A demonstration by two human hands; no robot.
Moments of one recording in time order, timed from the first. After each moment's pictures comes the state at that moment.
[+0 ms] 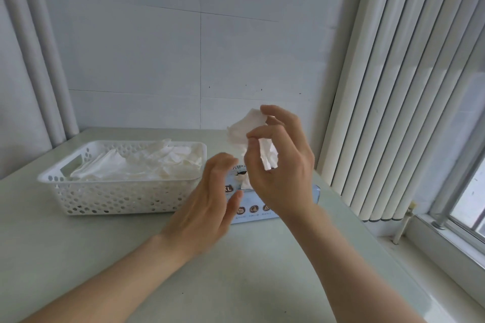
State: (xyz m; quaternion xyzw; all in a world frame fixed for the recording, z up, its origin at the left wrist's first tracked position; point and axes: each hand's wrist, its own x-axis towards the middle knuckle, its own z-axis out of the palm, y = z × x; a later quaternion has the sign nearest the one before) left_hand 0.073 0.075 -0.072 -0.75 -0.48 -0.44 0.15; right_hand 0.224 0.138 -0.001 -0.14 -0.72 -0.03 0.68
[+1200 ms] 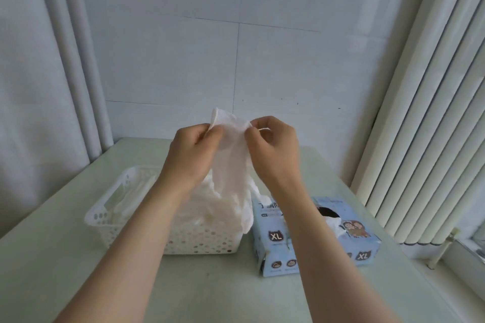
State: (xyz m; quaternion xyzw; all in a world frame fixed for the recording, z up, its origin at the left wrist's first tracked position) left_hand -0.039 0.104 0.064 -0.47 -0.62 -0.61 -0.11; right_hand 0.098 0.168 0.075 -0.33 -0.68 0.36 0.54
